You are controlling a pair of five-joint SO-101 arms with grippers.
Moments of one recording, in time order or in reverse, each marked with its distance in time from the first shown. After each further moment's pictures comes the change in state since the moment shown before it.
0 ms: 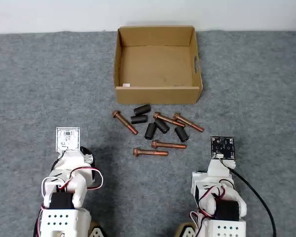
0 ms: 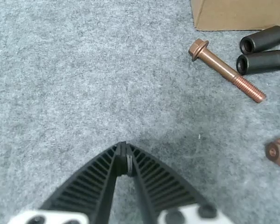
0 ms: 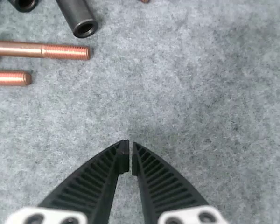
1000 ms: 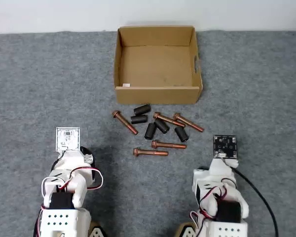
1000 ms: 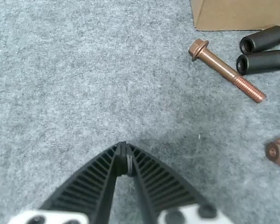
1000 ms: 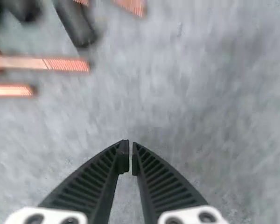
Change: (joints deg) left arm 0.0 0.0 0.0 0.0 0.0; right arm 0.1 -0.1 -5.5 0.0 0.0
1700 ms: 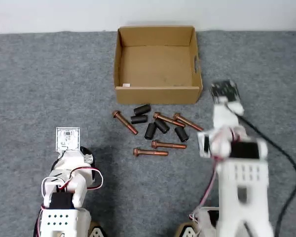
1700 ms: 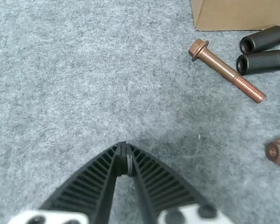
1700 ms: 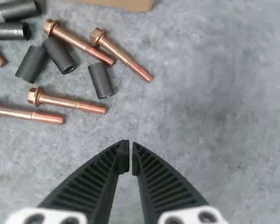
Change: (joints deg) left arm 0.0 0.0 0.0 0.0 0.0; right arm -1.4 64.4 -52.9 0.0 11.6
